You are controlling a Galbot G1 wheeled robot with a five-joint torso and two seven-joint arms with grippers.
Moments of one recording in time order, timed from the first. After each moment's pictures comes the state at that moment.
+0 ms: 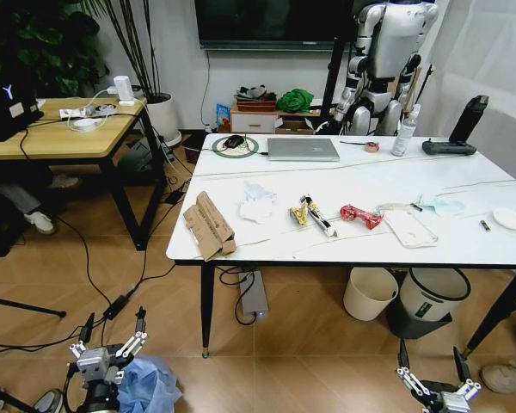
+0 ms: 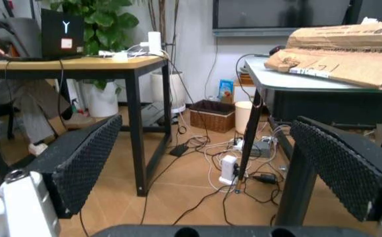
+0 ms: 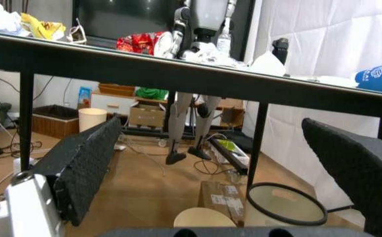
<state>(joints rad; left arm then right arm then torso) 1.88 -1.43 -0.70 -2.01 -0.20 -0.47 -0.06 -1.82 1.61 0.85 1.71 0.09 0.81 -0.14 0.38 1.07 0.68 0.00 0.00</state>
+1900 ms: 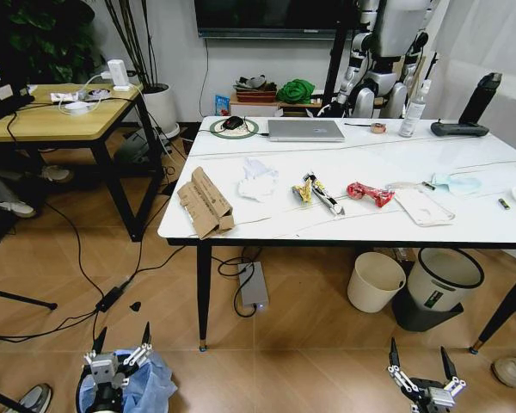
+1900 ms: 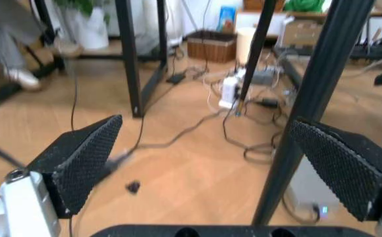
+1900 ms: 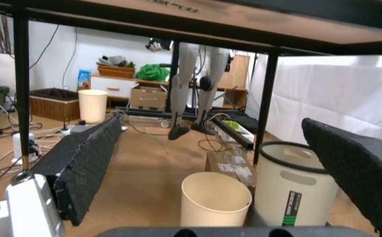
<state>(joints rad) 1.81 -1.42 -0.72 -1.79 -0.25 -0.36 0.02 -1.76 1.61 0.84 1.61 0.08 0.81 -0.13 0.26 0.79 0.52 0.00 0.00</state>
